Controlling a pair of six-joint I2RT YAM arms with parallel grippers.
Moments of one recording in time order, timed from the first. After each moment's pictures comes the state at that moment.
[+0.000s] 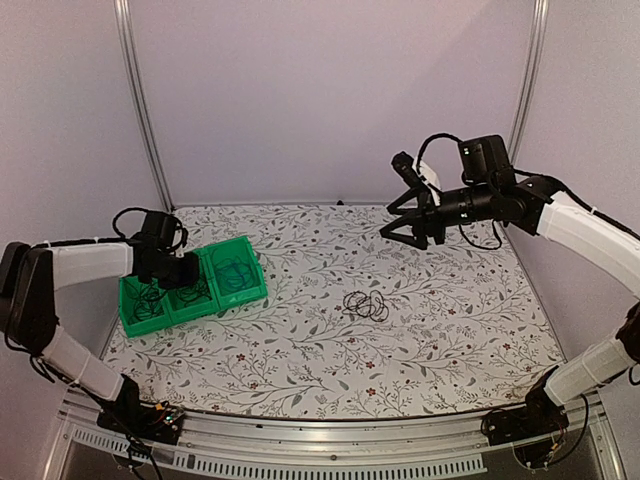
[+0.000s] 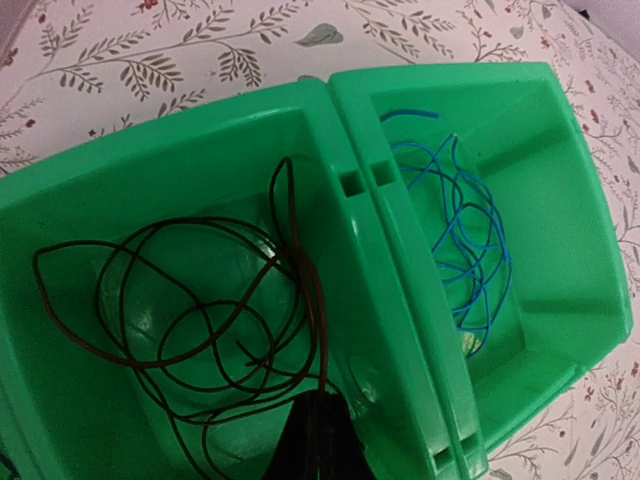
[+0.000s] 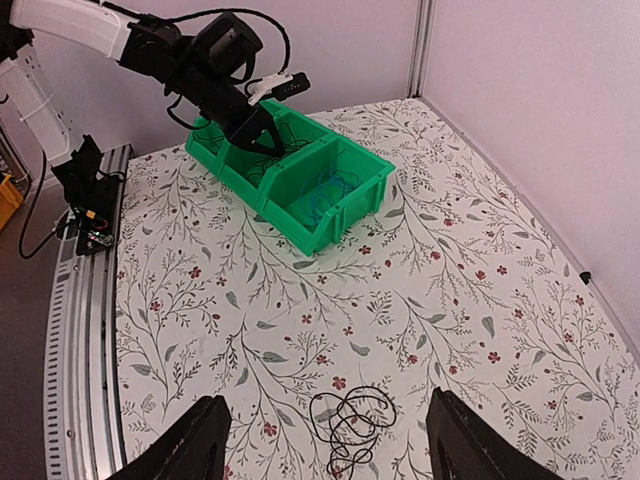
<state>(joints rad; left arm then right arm) -0.18 1.44 0.78 -0.27 0.01 -0.36 0.58 1.40 1.32 -0.46 -0.60 -0.33</state>
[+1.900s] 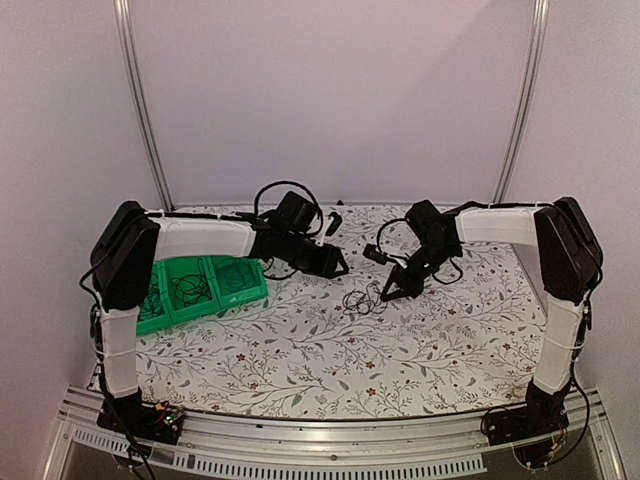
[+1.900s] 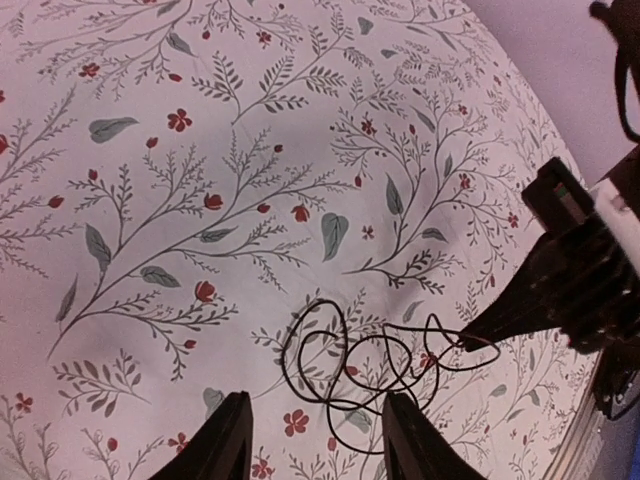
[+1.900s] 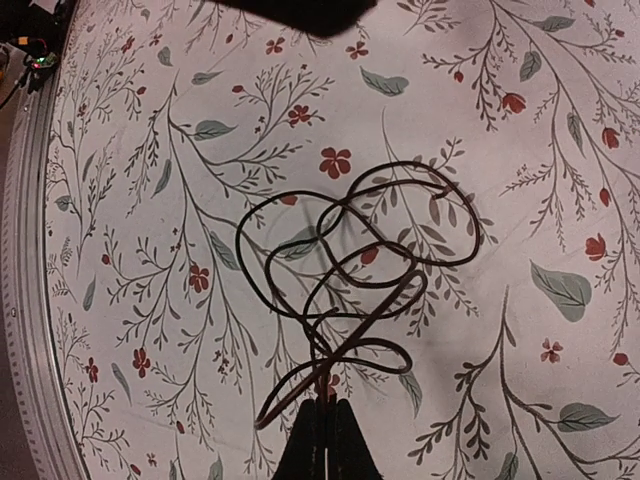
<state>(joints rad) -0.76 2.02 1.50 -0.25 0.23 -0.35 0.50 1.98 1.37 -0.70 -0.62 -0.60</state>
